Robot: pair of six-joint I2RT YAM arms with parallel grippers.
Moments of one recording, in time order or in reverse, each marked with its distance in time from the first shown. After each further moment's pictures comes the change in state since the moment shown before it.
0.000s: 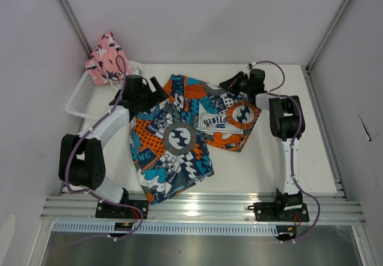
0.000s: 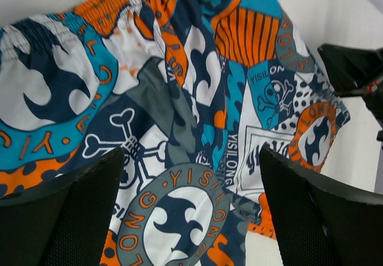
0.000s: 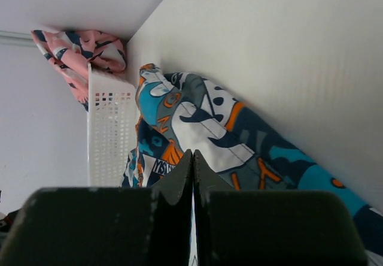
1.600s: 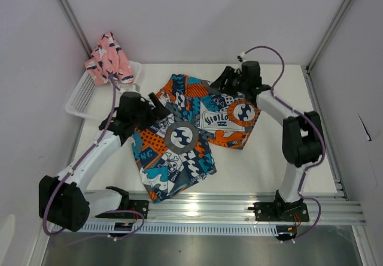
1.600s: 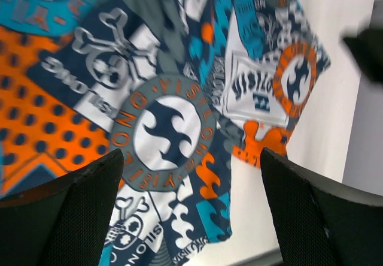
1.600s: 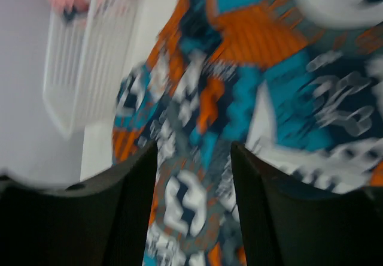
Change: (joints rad) left arm -0.155 -0.360 -0.204 -0.189 -0.038 -0.114; right arm 0.128 -0.445 -0.141 -0.475 0.202 -0.303
